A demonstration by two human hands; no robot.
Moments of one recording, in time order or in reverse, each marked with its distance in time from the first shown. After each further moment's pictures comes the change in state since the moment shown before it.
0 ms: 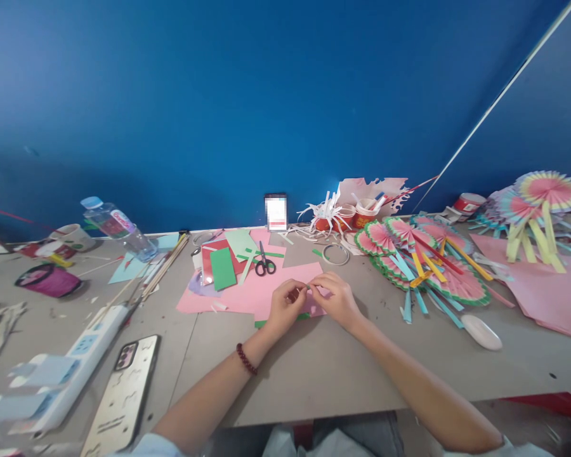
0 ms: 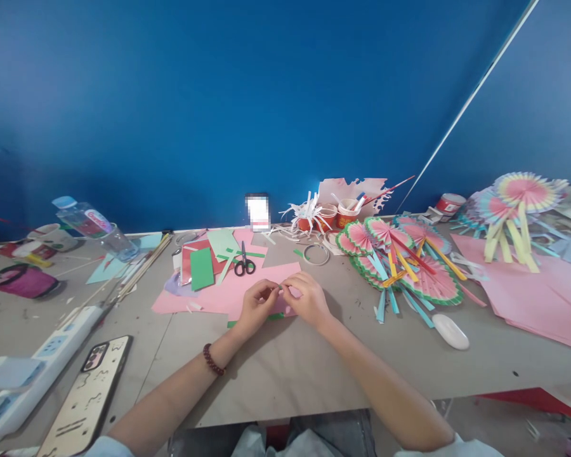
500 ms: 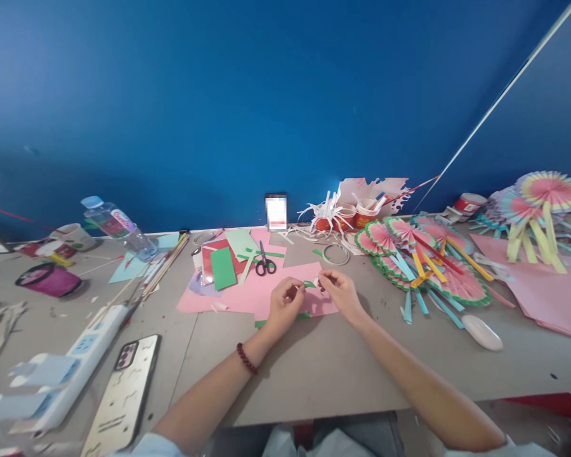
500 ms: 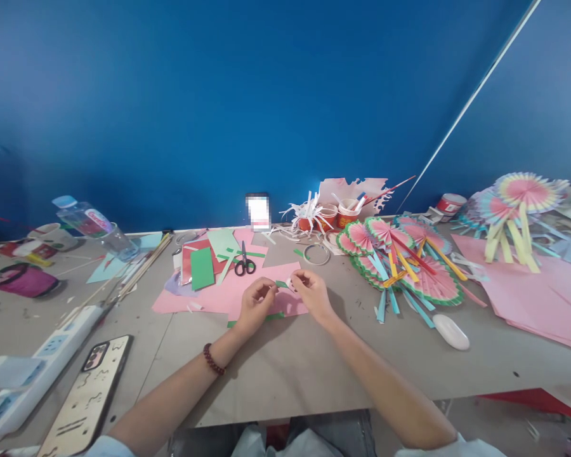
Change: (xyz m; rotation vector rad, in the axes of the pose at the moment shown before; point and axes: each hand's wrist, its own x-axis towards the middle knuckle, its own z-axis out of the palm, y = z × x) left_hand 0.000 -0.004 0.000 -0.082 0.058 -0.037; right_hand 0.005 0.005 0.003 0.483 0.144 0.588
